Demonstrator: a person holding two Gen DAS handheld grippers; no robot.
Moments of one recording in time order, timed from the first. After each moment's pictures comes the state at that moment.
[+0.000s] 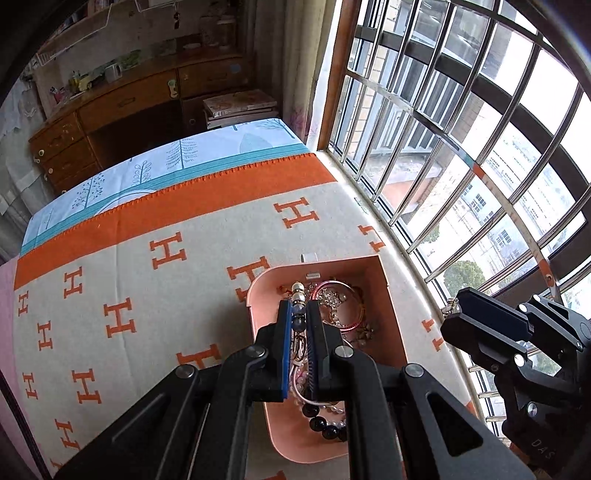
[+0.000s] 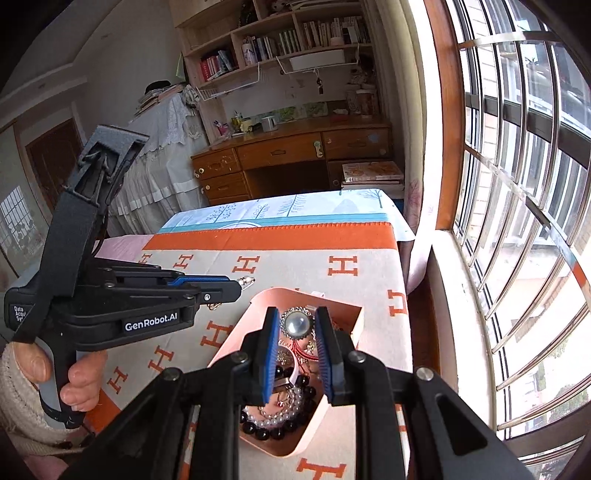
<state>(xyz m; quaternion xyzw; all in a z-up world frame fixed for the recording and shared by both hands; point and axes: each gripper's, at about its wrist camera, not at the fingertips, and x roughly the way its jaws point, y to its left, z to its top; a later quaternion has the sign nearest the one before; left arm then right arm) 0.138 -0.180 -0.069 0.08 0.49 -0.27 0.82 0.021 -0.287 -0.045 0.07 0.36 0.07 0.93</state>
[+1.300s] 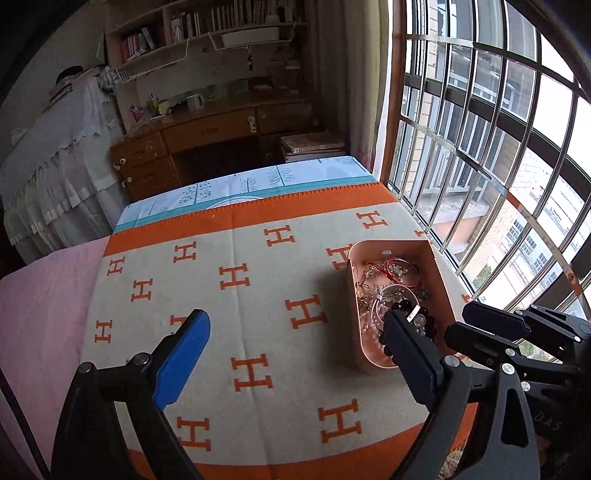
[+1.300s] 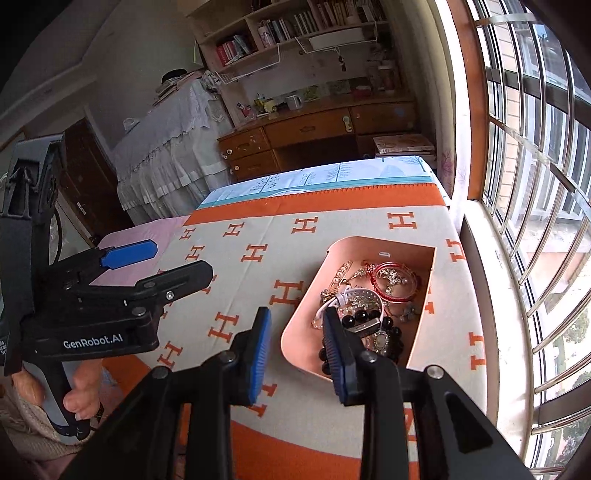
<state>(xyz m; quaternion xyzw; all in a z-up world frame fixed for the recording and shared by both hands) 0.033 -0.056 -0.014 0.08 0.40 -0.15 0.90 -0.026 -0.216 -0.043 0.11 0.39 0.11 0.91</state>
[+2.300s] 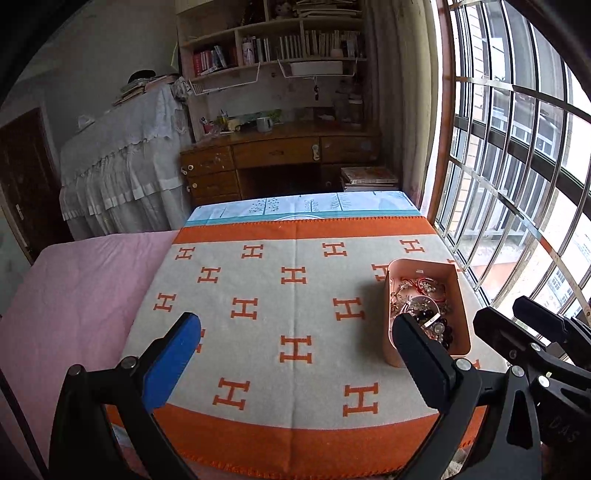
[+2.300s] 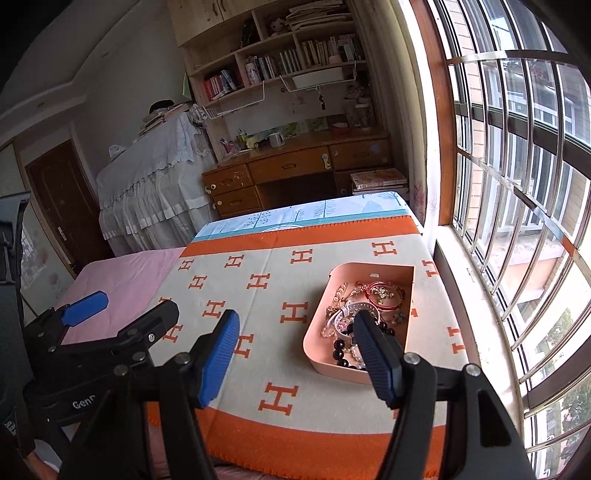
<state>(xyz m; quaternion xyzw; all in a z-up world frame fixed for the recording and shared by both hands) -0.043 -0.027 0.020 0.04 0.35 -0.04 0.94 -0.080 -0.186 0.001 0.10 0.33 0.05 0.94</state>
